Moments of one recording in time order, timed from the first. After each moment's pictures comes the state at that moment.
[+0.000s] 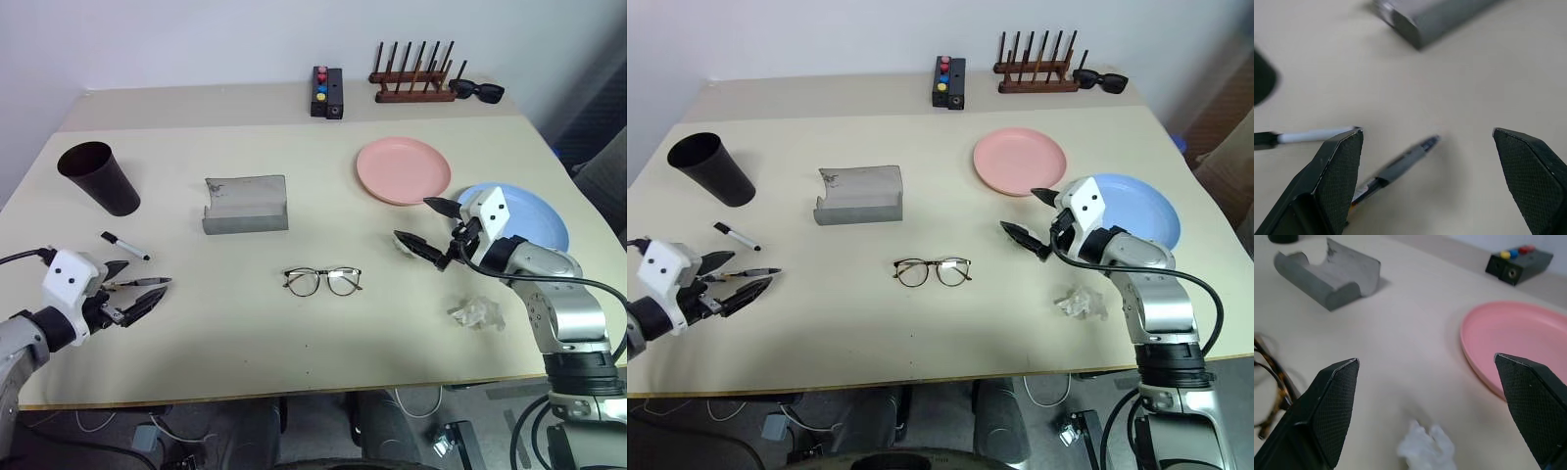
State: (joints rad) left arm 0.22 0.88 0.44 -0.21 -0.42 0.39 -0.83; right arm -0.30 -0.61 -0.12 -0.06 0.34 0.28 0.82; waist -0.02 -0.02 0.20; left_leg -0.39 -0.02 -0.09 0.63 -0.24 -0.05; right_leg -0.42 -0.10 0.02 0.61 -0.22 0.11
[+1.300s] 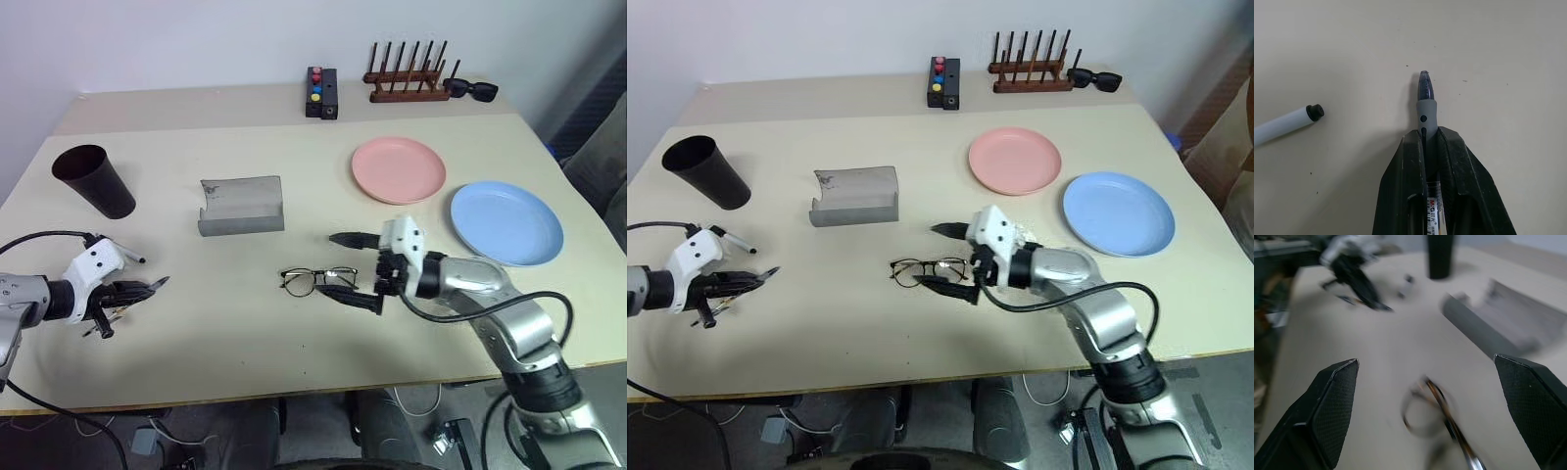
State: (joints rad) left arm -0.08 1.05 0.16 0.15 -0.24 0.33 -1.13; right arm -0.37 -0.49 0.22 -0.36 0.44 0.46 0.91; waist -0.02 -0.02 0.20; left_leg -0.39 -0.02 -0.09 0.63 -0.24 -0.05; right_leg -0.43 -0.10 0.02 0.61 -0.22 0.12
